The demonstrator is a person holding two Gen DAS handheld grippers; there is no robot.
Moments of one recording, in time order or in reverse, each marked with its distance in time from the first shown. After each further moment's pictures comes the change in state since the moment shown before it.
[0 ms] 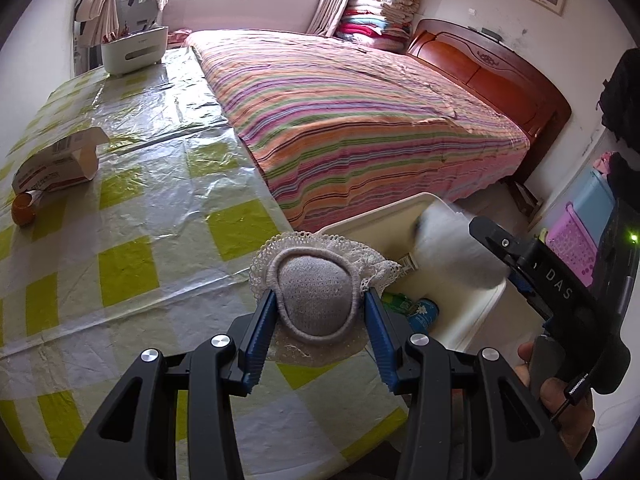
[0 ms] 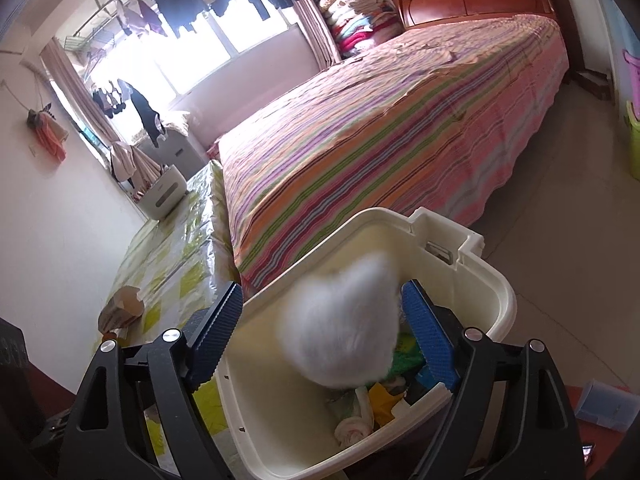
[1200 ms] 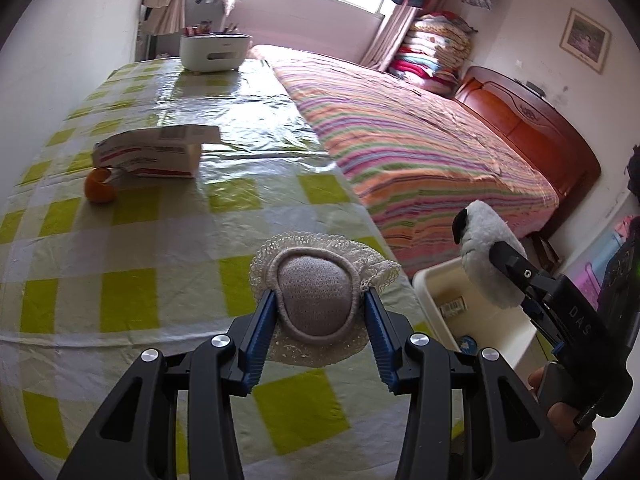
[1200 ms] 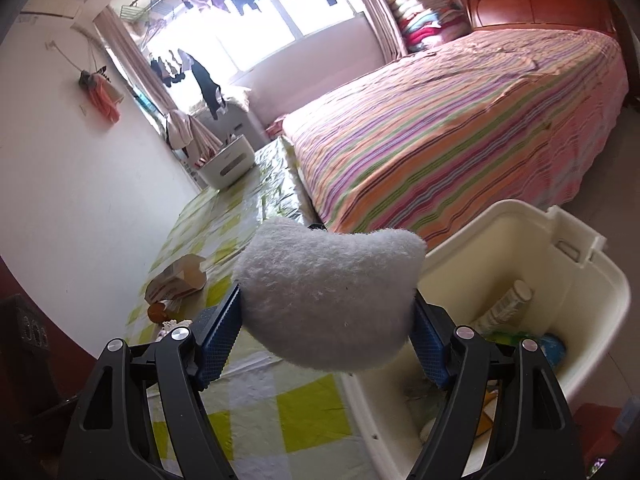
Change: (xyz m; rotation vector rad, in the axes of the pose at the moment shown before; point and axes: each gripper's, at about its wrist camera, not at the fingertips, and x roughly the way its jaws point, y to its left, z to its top) left arm -0.044 0.092 -0.003 -0.160 -0.105 0.078; right arm 0.012 0.096 -0.018 -0.130 0.044 0.175
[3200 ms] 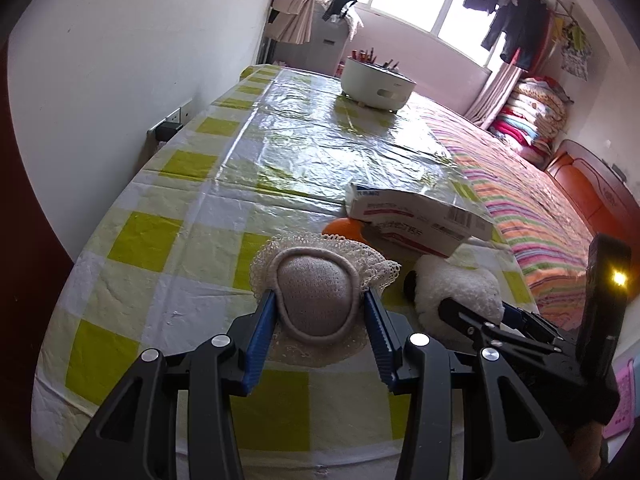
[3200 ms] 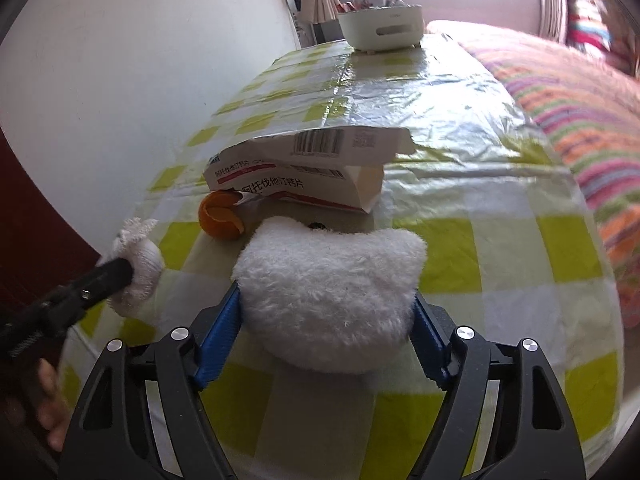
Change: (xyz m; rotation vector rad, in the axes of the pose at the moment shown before) left arm -0.022 0.218 0.034 -0.247 -0.122 0.252; right arm 0.211 0.218 -0.058 -0.479 0.422 0.159
